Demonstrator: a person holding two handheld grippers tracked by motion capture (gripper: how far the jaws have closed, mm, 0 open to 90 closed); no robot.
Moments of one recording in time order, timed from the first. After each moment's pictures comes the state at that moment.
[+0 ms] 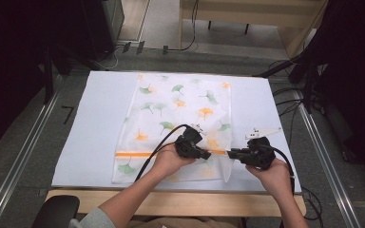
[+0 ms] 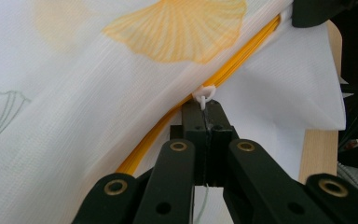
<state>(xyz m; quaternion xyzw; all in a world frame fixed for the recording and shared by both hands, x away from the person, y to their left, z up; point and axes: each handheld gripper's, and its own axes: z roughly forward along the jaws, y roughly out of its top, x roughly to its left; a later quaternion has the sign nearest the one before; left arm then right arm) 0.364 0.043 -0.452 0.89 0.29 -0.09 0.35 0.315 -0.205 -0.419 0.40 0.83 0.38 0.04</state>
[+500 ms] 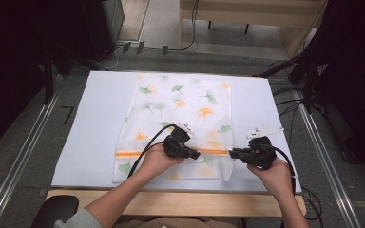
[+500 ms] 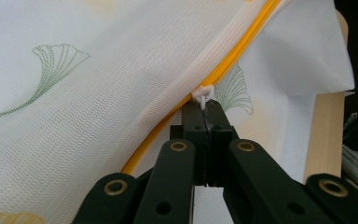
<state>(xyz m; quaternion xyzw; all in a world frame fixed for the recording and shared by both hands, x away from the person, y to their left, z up) 0.364 0.073 -0.455 0.89 0.29 -0.09 0.35 0.318 -0.209 -0.422 0.41 0.83 0.37 0.04</state>
